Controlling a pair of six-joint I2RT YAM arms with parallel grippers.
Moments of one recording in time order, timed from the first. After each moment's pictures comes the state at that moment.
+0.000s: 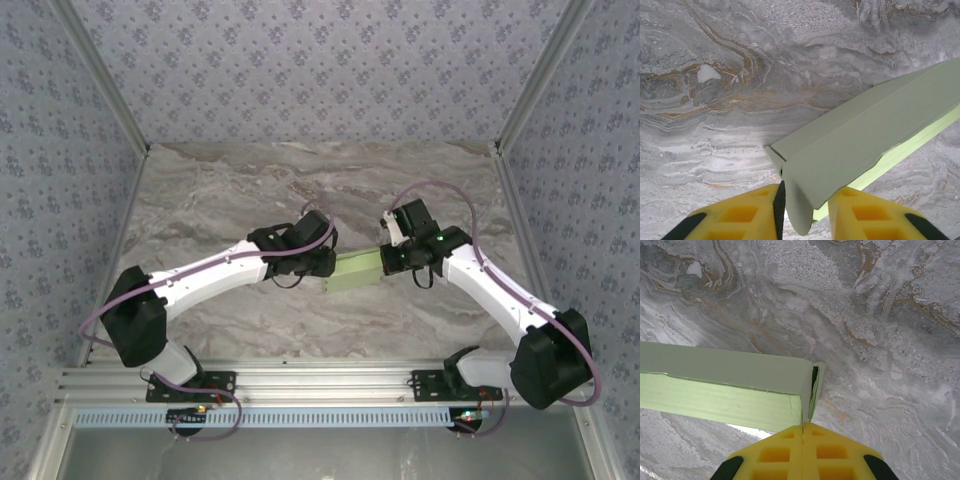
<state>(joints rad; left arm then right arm) -0.94 1.56 1.21 -0.64 -0.09 -0.68 0.47 1.26 0.95 -0.75 -0.08 0.17</state>
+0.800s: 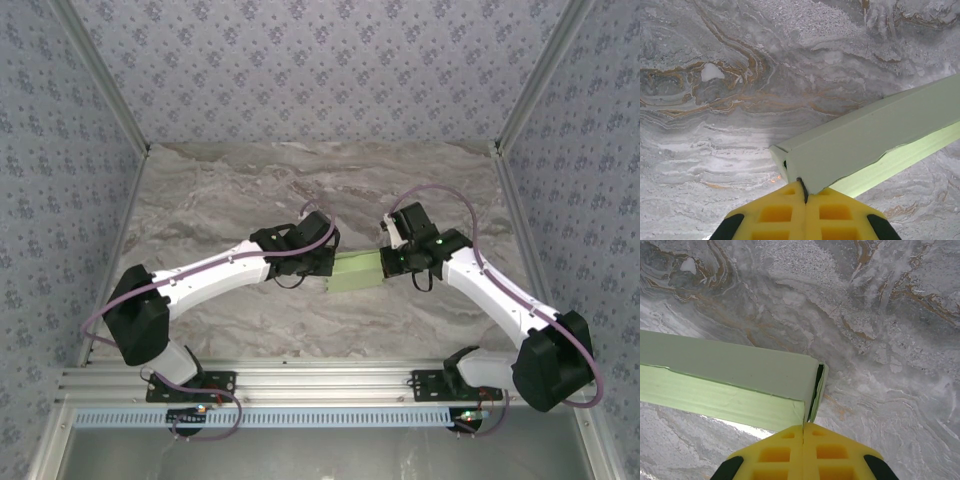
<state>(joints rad) -0.95 1.57 1.21 -0.63 -0.12 -0.74 0.50 1.25 0.93 -0.75 -0.05 0.21</state>
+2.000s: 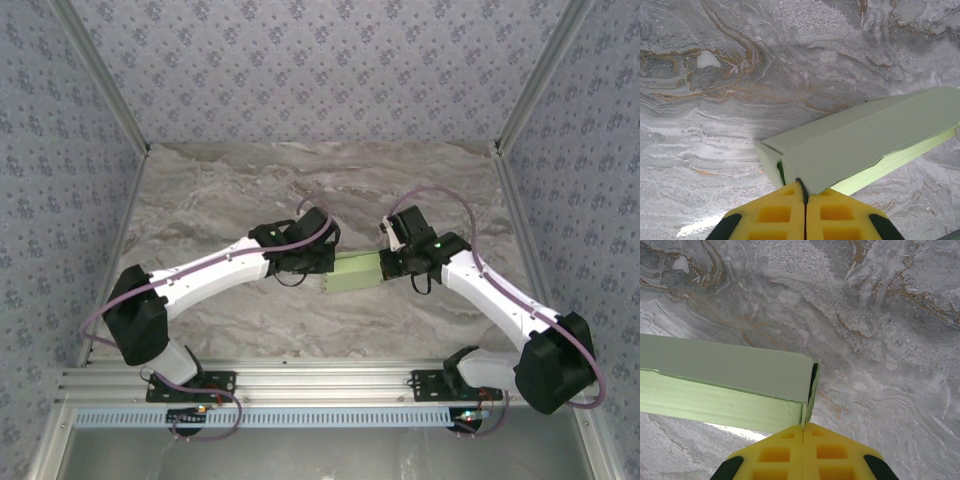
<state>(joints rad) -0.94 1.57 1.26 -0.69 -0.09 -0.83 0.52 1.23 0.91 -0.74 -0.01 0.23</state>
